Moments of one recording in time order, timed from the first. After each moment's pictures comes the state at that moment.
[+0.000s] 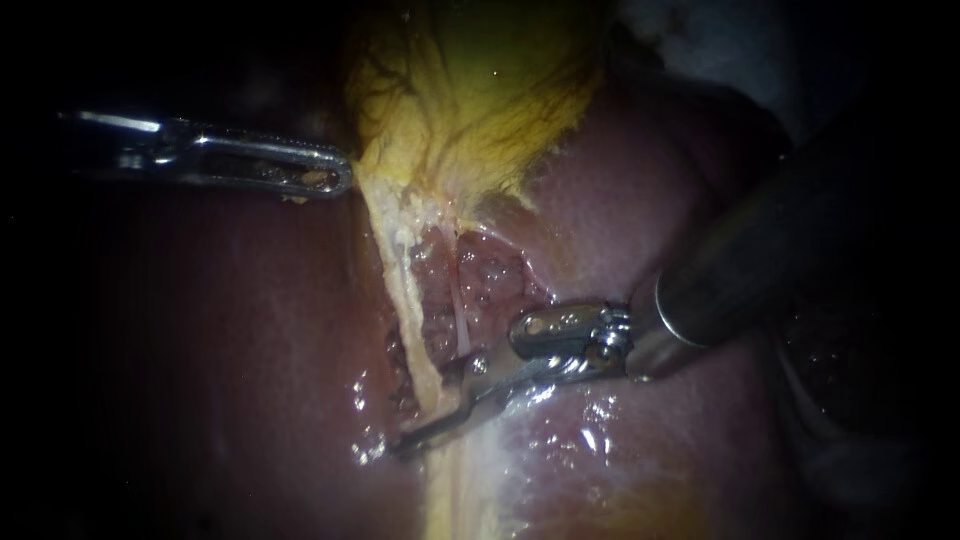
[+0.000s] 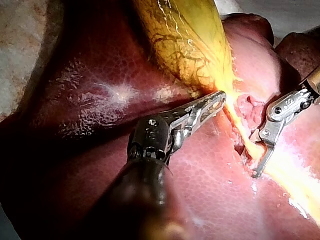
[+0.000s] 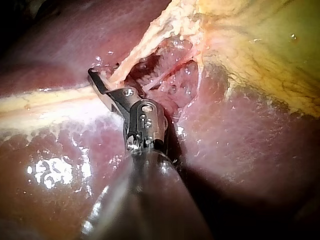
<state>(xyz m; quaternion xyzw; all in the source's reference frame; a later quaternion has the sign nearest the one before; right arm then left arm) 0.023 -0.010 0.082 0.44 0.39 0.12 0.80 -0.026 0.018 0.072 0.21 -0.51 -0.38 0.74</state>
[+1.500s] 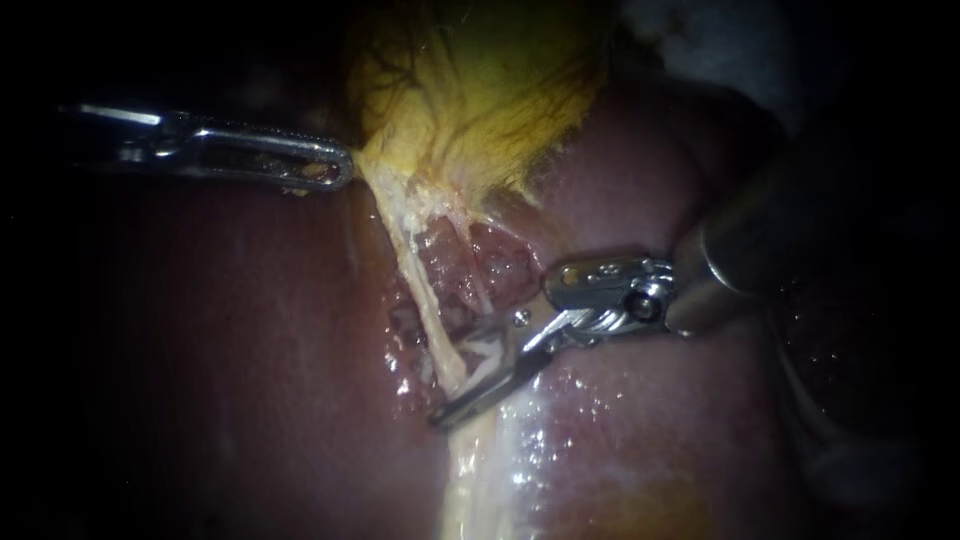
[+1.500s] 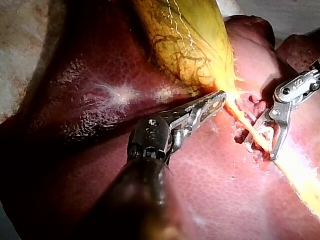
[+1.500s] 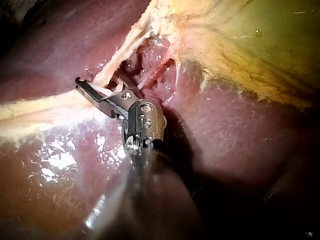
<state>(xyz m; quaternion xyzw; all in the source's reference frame) 0.020 -0.004 0.079 0.45 0.45 0.17 0.75 -0.026 0.018 0.072 0.21 -0.51 -0.38 0.74</state>
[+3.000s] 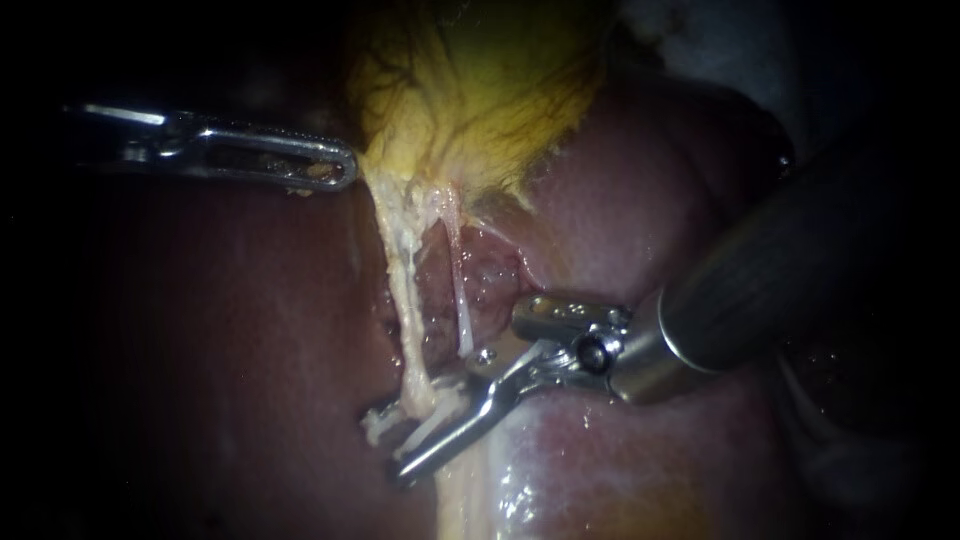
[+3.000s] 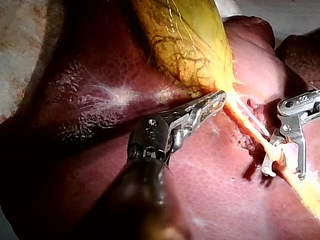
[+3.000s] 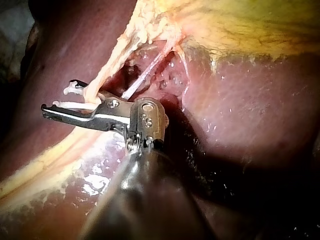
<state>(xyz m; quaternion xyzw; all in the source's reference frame) 0.024 -0.009 0.076 0.62 0.51 0.14 0.58 -0.026 0.018 0.072 0.21 -0.51 -0.38 0.74</state>
